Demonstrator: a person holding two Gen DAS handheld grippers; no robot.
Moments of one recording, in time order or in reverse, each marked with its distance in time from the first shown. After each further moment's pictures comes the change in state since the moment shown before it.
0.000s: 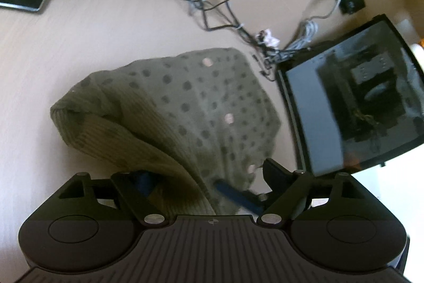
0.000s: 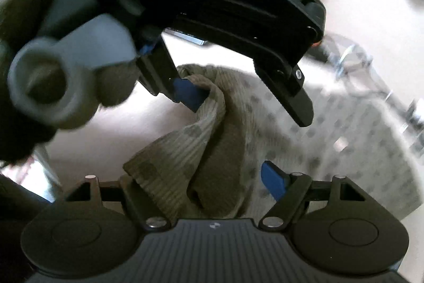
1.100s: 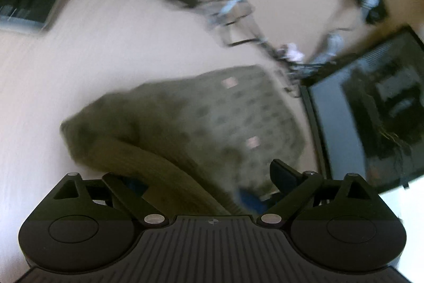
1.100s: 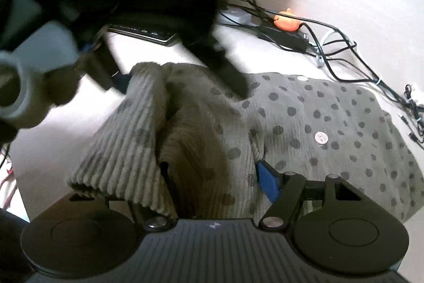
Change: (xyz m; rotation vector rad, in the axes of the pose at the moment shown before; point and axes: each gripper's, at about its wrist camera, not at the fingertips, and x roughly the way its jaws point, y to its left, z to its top) left arm 0.015 -0.006 0.023 0.036 -0.060 0.102; right arm 0.041 -0.052 -0.004 0.177 0.034 0.077
